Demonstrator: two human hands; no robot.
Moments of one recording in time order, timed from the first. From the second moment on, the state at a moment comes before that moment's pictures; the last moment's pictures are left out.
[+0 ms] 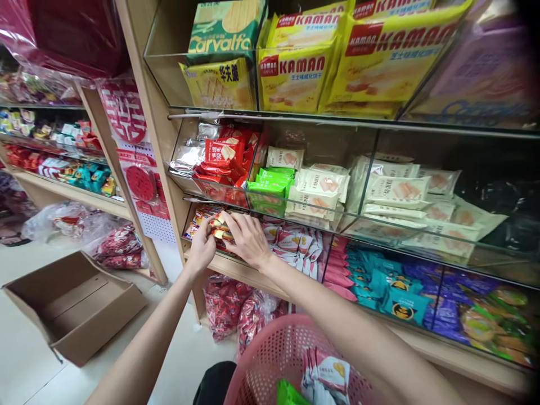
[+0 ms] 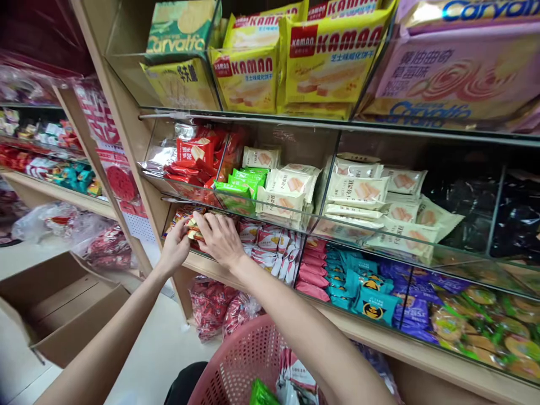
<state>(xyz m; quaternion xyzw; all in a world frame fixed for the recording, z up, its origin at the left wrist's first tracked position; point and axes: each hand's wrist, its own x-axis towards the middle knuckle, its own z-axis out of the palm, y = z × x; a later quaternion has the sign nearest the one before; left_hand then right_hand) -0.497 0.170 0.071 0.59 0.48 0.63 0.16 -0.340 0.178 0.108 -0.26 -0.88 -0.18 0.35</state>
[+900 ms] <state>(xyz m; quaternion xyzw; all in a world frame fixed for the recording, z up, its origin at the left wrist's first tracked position) -0.324 -0.005 0.085 0.55 0.44 0.52 0.48 -0.168 -0.017 0.101 -0.36 -0.24 0.73 0.52</state>
